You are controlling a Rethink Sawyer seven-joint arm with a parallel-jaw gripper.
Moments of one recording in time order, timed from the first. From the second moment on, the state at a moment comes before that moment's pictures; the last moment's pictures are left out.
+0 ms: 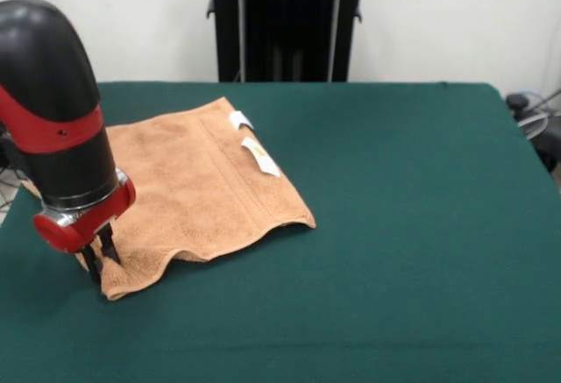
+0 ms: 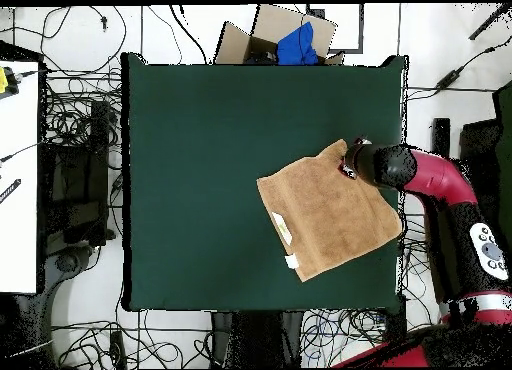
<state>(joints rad) -0.94 -0.26 0.64 1.26 -0.70 0.75 0.44</state>
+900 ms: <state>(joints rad) -0.94 -0.30 0.63 1.34 -0.79 0.61 0.44</state>
